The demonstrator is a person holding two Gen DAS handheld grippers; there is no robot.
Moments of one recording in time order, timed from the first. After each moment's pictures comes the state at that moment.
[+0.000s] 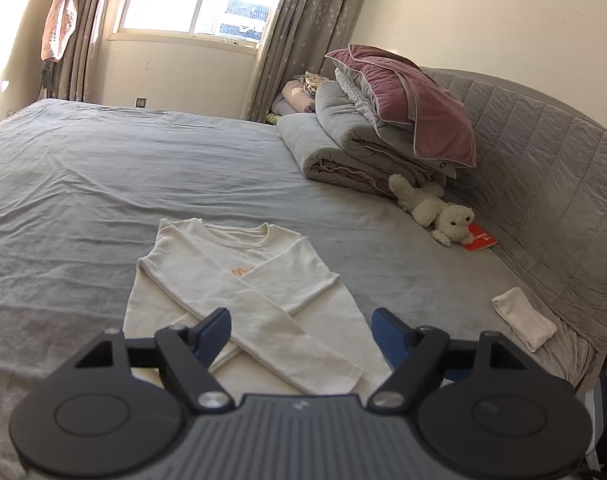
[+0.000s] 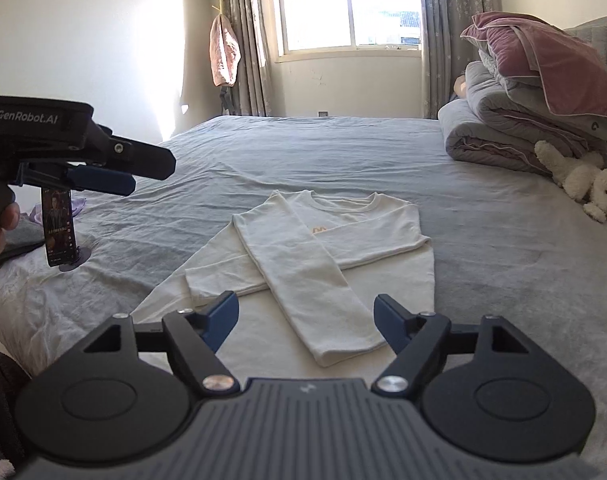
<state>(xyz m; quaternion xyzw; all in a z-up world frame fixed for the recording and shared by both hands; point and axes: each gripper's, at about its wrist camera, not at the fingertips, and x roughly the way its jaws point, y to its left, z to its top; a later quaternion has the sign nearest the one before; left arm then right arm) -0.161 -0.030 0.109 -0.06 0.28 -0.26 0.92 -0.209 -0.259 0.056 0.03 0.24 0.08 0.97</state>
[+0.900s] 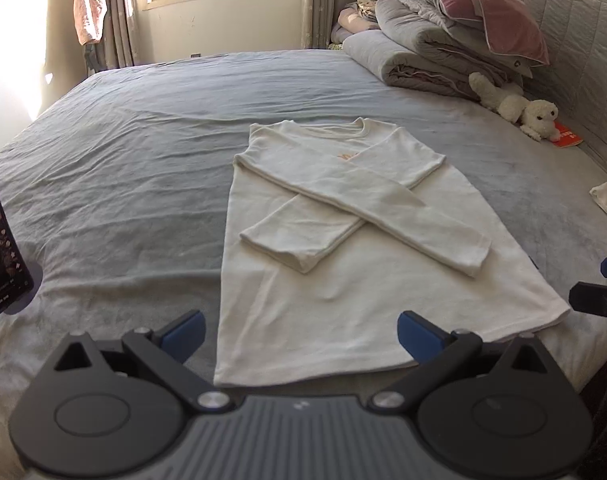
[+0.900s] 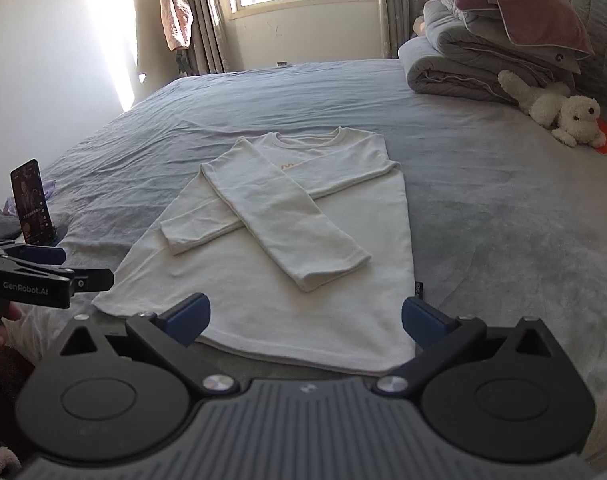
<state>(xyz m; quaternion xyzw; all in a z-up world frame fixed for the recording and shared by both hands) -0.161 0.012 0.003 0.06 0.38 -0.15 0.91 -0.210 -0.258 0.016 0.07 0.34 0.03 0.94</state>
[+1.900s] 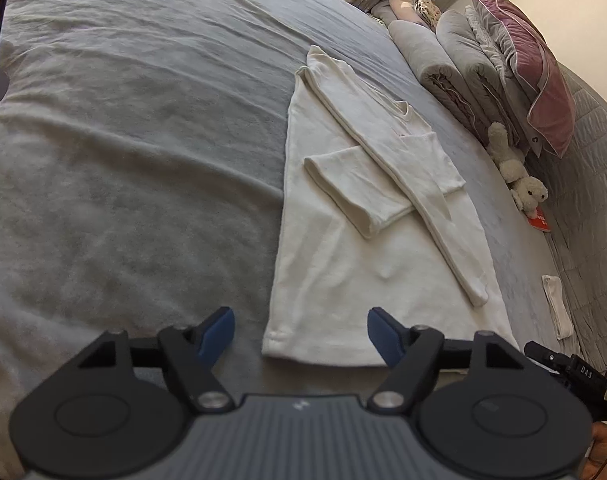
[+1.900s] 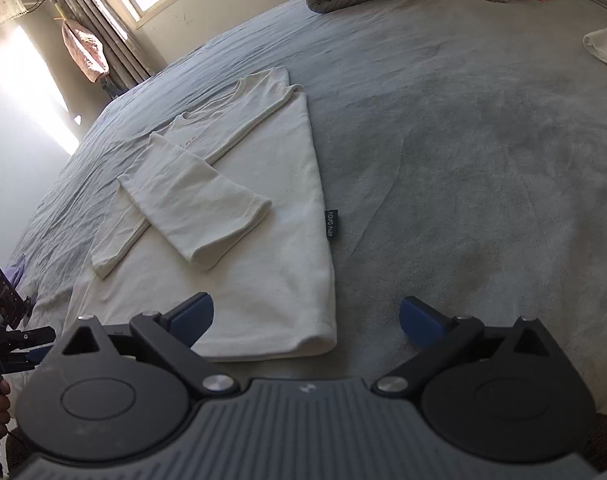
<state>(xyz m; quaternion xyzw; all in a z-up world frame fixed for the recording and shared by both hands) -0.103 0.106 -0.060 -0.19 0.48 -0.20 0.83 -0.190 -0.342 -0.044 0.25 0.39 -0.02 0.89</state>
